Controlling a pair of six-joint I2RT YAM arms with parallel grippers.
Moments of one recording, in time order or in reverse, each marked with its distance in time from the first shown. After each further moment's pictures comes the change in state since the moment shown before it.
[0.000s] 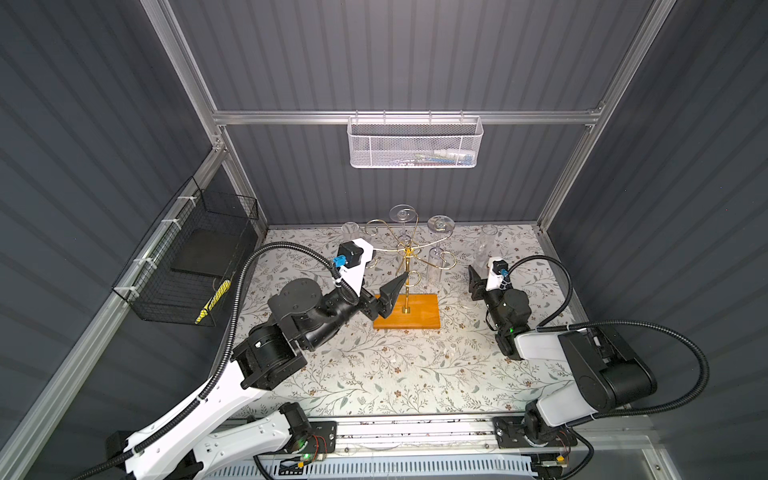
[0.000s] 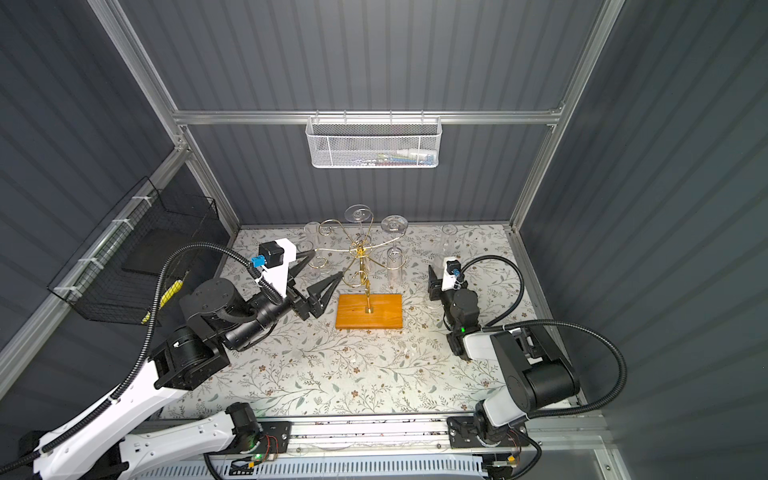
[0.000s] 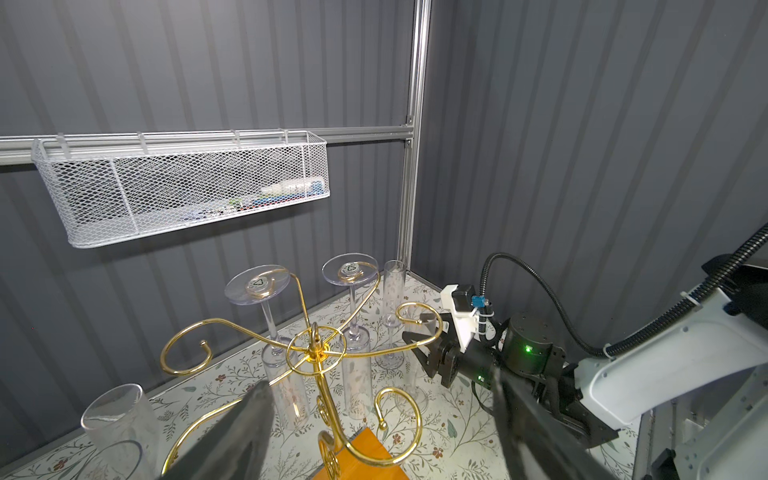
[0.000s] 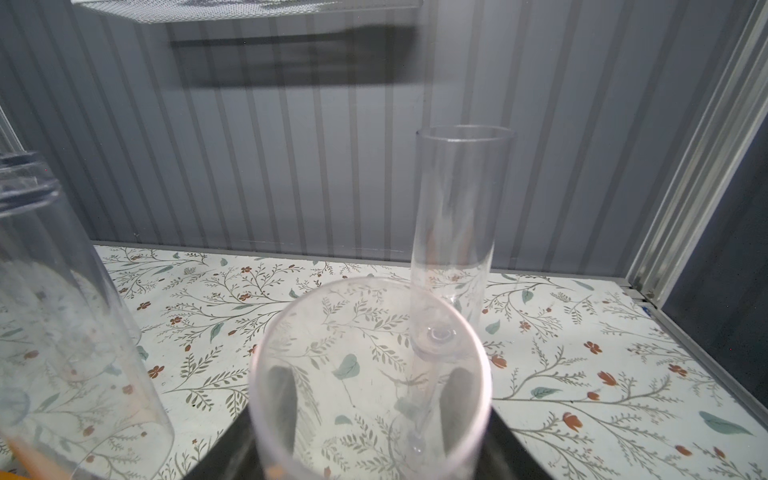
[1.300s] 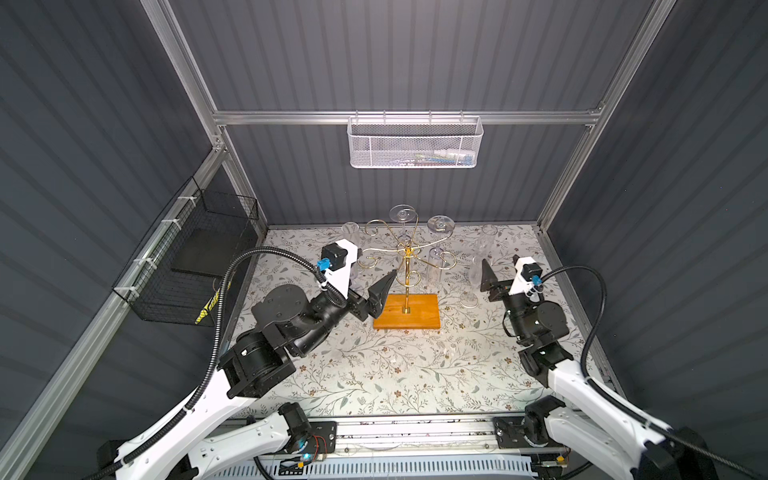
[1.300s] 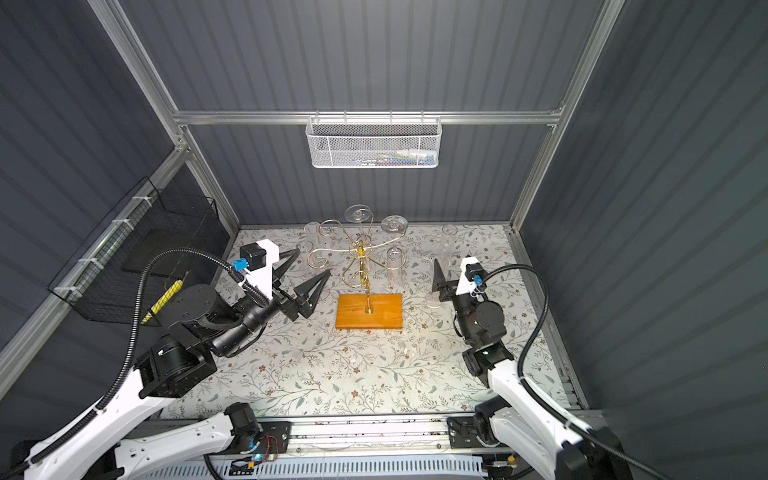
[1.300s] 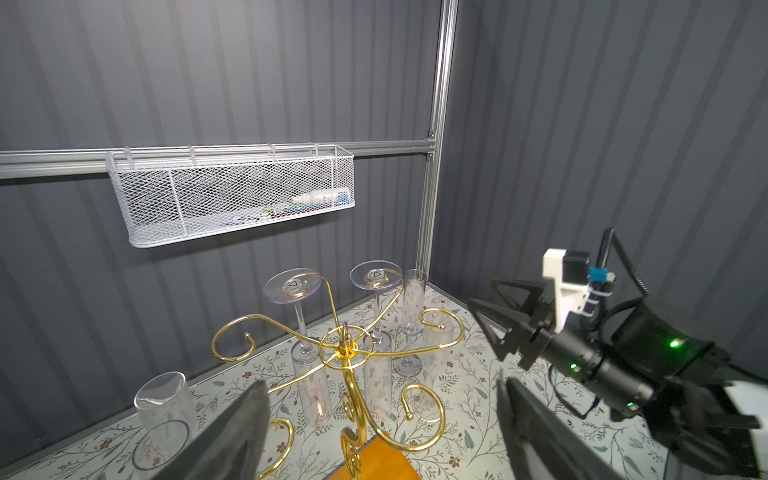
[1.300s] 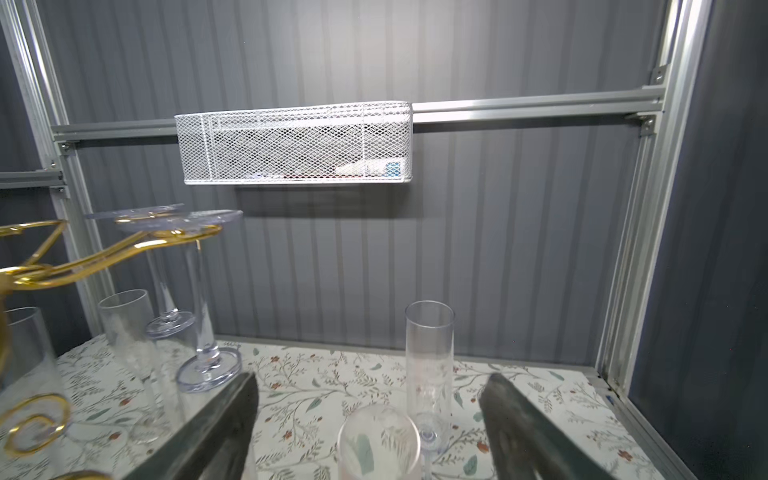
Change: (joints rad) left arm 0.000 -0.049 0.004 -0.023 -0.080 0.016; right arm 0.074 -0.714 0.062 -0.564 0.051 -0.003
